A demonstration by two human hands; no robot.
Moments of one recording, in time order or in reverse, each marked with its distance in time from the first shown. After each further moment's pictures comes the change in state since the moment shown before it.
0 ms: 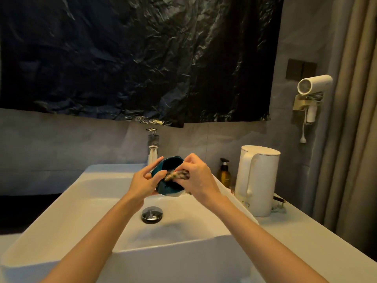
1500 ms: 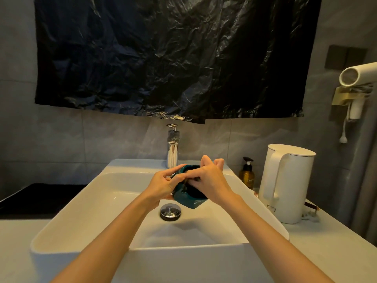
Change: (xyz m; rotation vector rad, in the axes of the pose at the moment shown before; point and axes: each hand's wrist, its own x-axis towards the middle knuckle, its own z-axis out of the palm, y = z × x) left_hand 0.003 -0.008 -0.005 0.152 -0.064 -0.059; right_hand 0.013 0.006 0.026 -0.201 -0.163 -0.084
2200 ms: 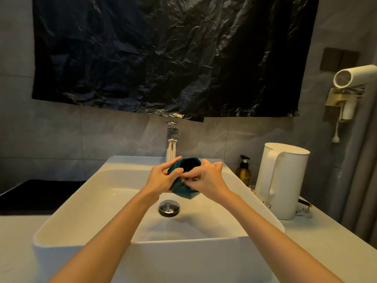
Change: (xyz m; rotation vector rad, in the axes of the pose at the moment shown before) left_hand 0.003 -0.003 -0.003 -0.020 0.085 0.064; right_hand -0.006 -0.006 -0.001 0.160 -0.050 0.065
